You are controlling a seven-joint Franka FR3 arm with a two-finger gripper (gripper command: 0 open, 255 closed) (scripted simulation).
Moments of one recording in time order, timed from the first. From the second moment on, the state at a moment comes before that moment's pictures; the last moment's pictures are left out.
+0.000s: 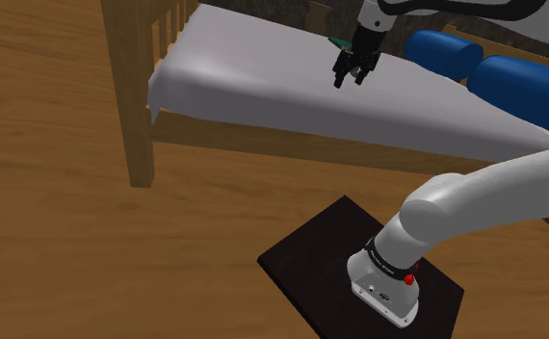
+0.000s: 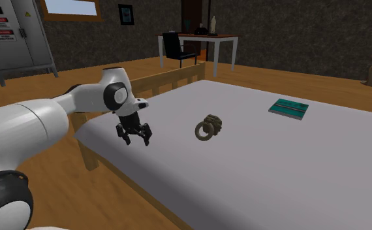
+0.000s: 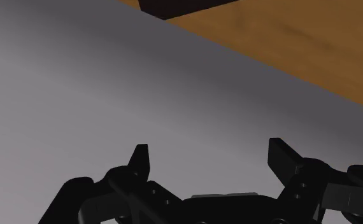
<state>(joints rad) -0.09 -0.55 -0.08 -2.21 -0.18 1.73 0.04</state>
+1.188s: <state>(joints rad) -0.21 -0.16 -0.27 -1.82 -0.18 2.00 -0.01</state>
